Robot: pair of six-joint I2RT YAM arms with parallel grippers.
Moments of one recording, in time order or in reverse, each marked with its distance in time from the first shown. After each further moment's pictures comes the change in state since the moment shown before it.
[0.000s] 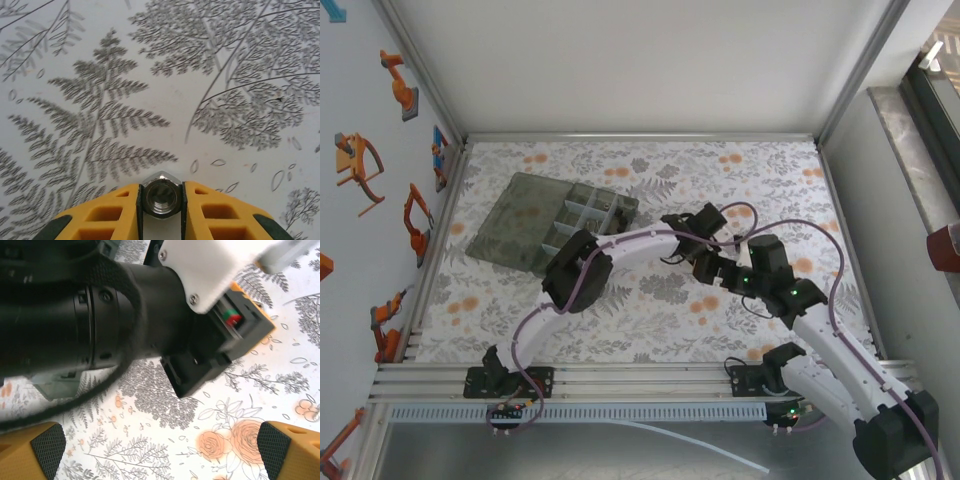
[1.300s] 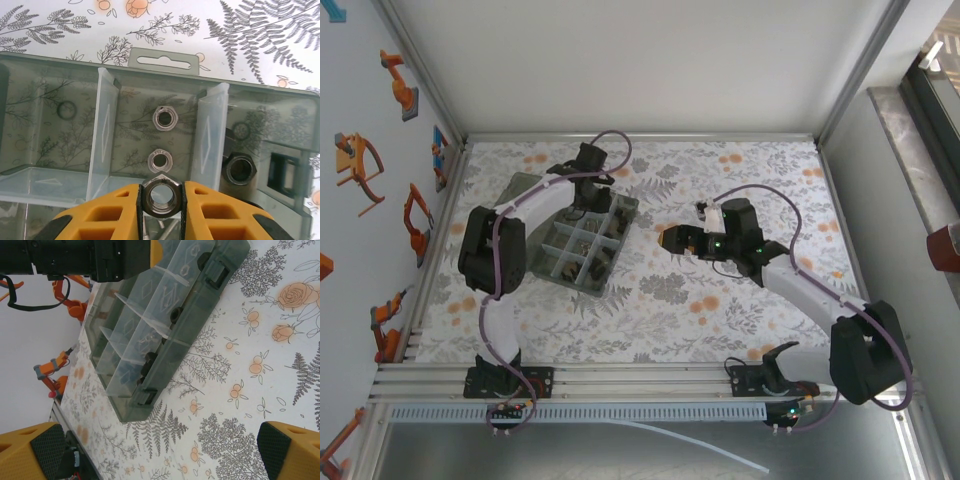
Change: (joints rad) left arm 0.540 -0.371 -0.354 -0.026 -0.101 -0.164; right arm 0.030 0.457 0.174 0.409 -0.283 -0.026
